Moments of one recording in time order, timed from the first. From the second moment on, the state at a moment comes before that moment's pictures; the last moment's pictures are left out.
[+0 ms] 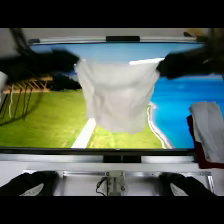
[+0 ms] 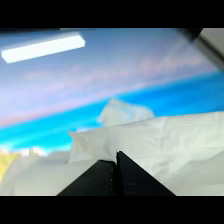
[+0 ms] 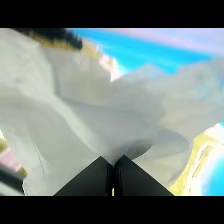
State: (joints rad) left arm -0.44 -1.11 1.43 1.20 -0.85 -1.54; right arm 0.24 -1.15 1.72 -1.26 1.47 1.50
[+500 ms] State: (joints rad) left arm -0.48 -1.10 0.89 1.22 -0.89 -1.48; right arm 0.39 -1.28 1.39 -1.26 1.57 1.52
